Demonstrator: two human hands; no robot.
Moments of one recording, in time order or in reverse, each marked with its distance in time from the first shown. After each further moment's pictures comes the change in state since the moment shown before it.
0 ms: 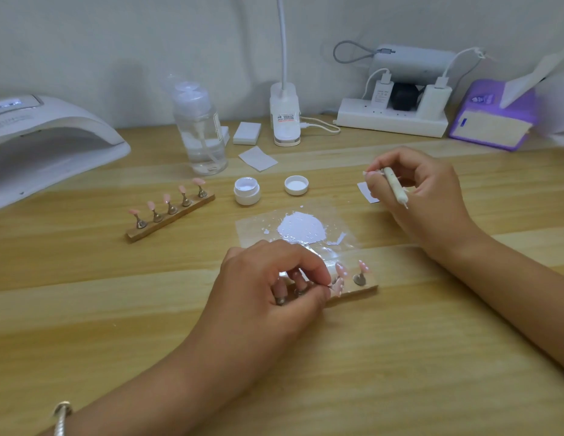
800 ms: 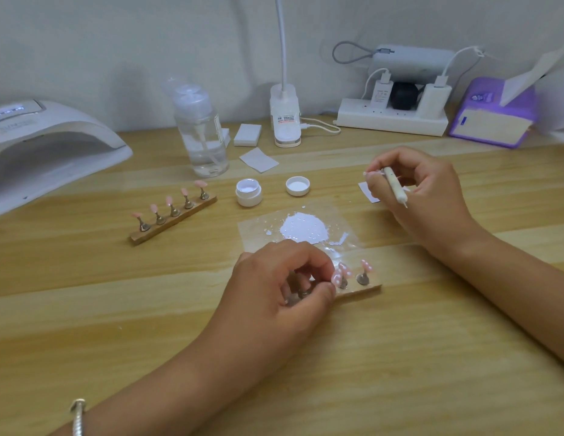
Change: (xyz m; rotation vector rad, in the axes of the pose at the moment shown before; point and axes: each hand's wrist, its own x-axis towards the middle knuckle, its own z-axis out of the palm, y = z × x) left_hand 0.003 -0.003 0.003 -0.061 -0.070 -0.008; right_hand 0.001 0.004 0.001 -0.013 -0.007 -0.022
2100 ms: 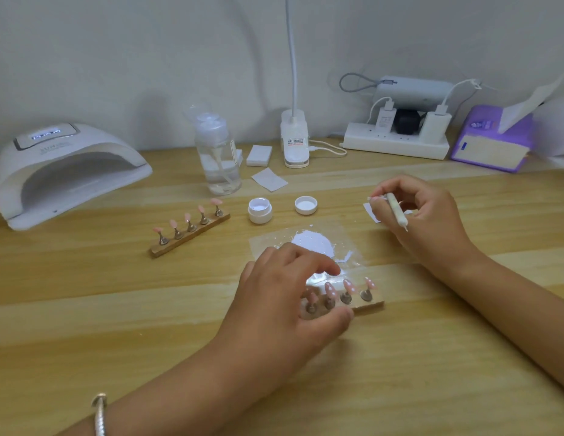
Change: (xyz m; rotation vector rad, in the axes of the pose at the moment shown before) left_hand 0.001 0.010 -0.005 0.334 -0.058 -0.065; right_hand -0.001 0.004 -0.002 -0.008 -0.022 0.033
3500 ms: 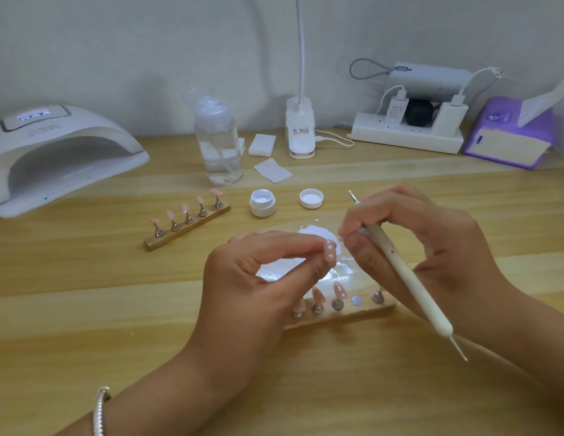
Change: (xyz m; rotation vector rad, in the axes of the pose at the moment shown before) left_hand 0.005 -0.002 -0.007 -0.635 0.410 0.036; right_hand -0.038 -0.066 0.007 -0.047 -0.267 -0.461
